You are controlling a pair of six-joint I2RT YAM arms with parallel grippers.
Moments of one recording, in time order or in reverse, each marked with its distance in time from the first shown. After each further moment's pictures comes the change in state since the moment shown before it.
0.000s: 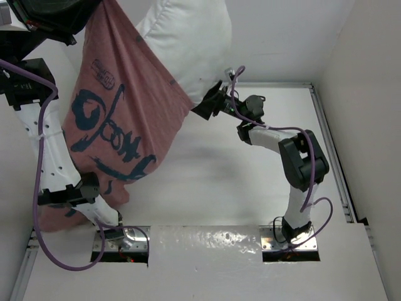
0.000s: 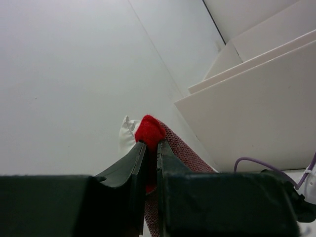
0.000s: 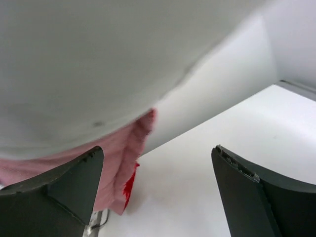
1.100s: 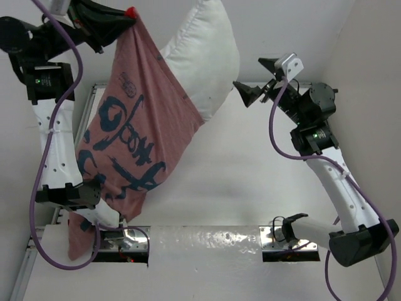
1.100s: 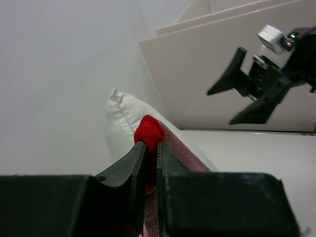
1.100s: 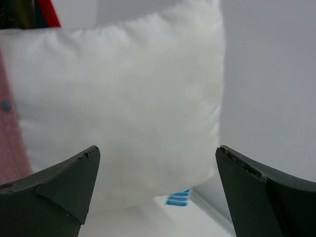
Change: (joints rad) left arm -0.088 -0.054 -0.242 -0.404 0.117 0.319; right arm -0.121 -0.766 0.034 -0.977 0.334 -0.999
